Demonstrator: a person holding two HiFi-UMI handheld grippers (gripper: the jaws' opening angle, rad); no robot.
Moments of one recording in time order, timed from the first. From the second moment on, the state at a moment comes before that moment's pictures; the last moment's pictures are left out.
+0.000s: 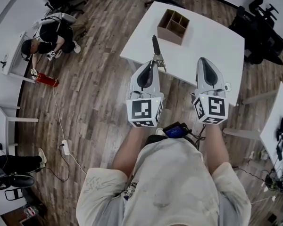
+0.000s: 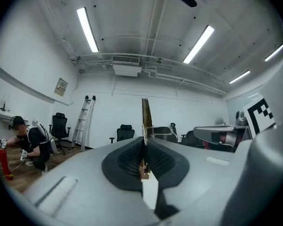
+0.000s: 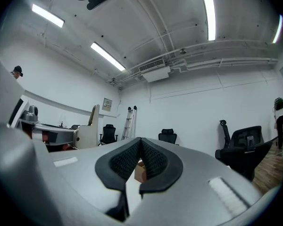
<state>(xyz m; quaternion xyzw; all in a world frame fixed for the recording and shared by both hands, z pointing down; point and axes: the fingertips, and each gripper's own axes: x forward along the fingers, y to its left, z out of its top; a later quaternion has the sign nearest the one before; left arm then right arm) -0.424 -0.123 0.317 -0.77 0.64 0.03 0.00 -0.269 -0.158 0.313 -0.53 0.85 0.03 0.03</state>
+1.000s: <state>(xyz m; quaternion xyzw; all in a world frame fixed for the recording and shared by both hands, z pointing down) -0.370 -0.576 0.345 -0.78 0.63 0.00 -0.02 -0.221 -0.606 0.350 -0.52 0.85 0.01 0.03</state>
